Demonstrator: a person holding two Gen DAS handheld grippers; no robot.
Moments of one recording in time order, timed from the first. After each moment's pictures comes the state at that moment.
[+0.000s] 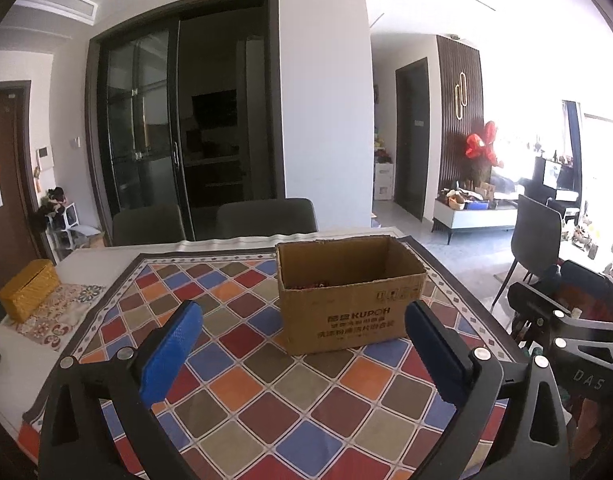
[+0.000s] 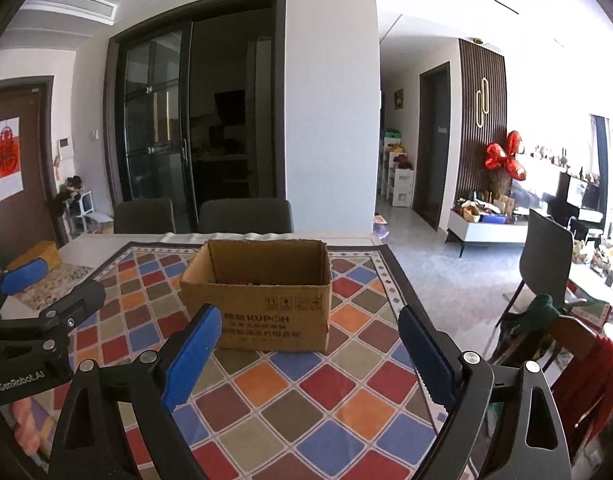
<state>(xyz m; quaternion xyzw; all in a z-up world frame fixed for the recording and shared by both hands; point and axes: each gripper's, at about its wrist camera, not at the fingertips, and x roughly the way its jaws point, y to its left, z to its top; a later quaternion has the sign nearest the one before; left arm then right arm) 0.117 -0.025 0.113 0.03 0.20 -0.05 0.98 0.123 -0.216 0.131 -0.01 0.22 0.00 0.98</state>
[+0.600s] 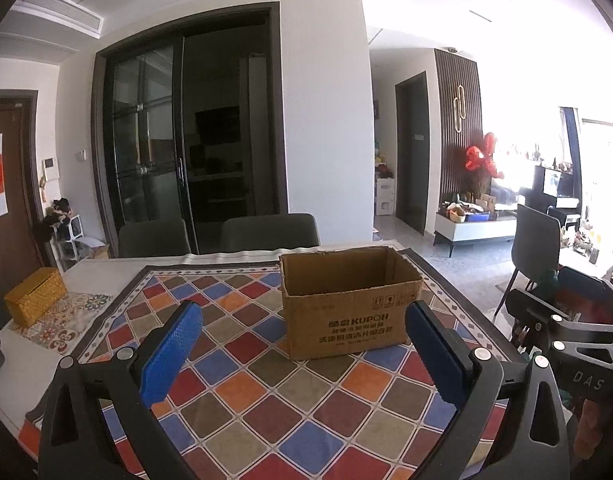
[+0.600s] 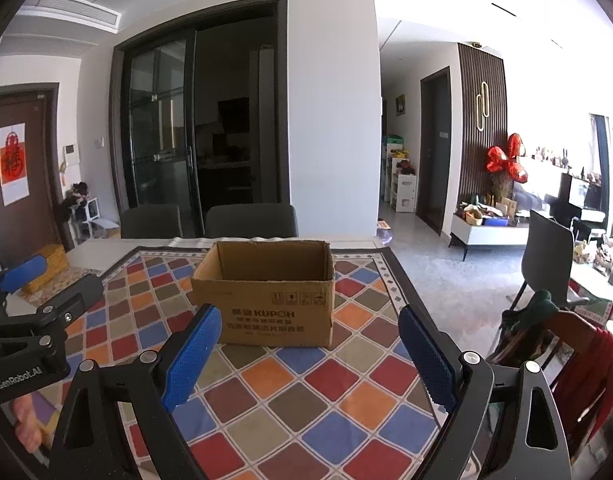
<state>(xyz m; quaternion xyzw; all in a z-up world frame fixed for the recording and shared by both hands) 0.089 -0.024 0.116 0.03 0.17 -0.04 0.98 0.097 -0.215 0.128 0.00 0.20 0.01 0.98</state>
